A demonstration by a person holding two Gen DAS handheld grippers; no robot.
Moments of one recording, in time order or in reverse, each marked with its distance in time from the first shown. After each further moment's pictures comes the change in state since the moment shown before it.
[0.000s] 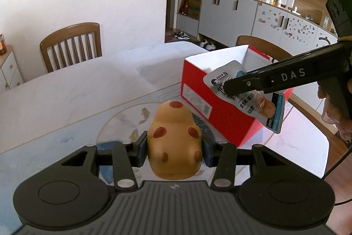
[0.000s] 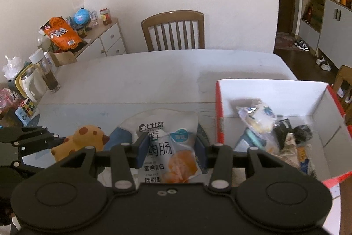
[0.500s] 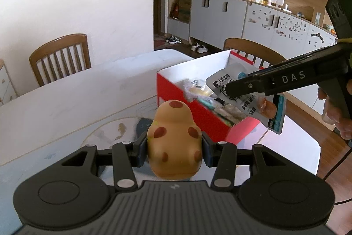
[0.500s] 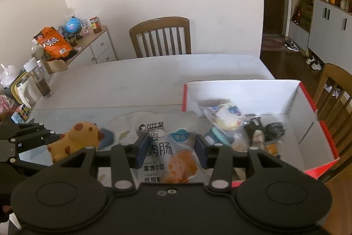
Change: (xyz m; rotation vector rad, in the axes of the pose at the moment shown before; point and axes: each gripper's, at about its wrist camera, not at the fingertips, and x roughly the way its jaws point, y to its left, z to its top) left arm 0.013 -0.054 0.025 0.049 -0.019 -0.016; right arm -0.037 -0.049 -0.008 0.028 -0.030 -0.030
